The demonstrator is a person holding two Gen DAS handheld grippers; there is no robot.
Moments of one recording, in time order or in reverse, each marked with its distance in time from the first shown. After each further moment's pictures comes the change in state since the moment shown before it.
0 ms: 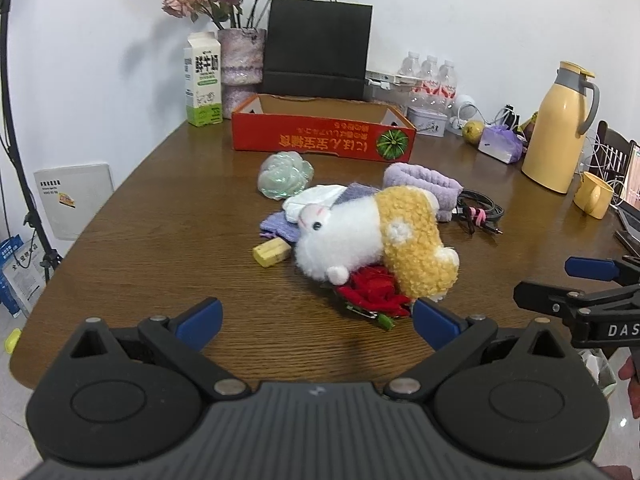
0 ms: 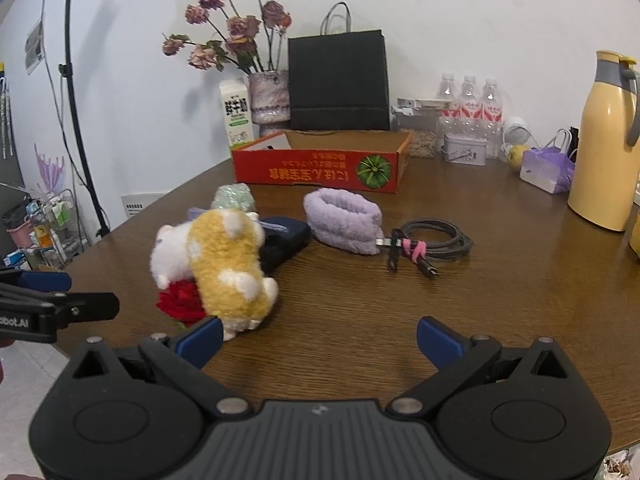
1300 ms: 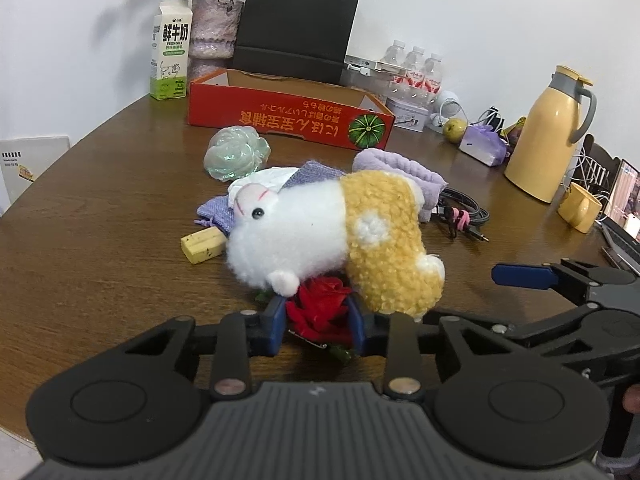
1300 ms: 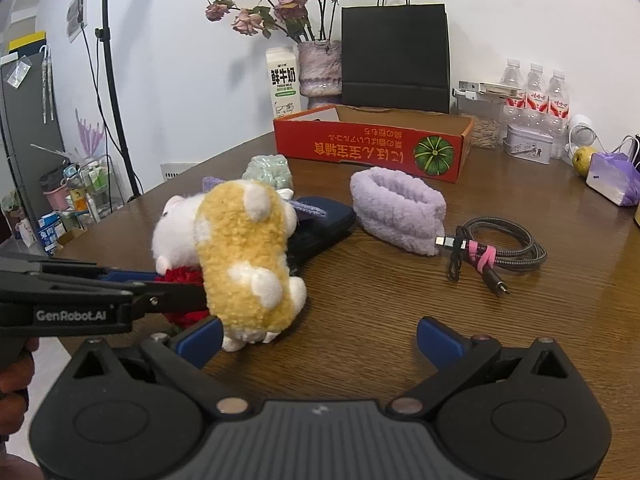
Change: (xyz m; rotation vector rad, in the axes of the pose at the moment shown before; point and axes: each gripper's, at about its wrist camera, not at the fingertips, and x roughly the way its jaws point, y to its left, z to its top) left arm 0.061 -0.014 -0.002 -0.074 0.030 -0.112; right arm 0.063 0.007 0.009 -0.102 0.059 0.142
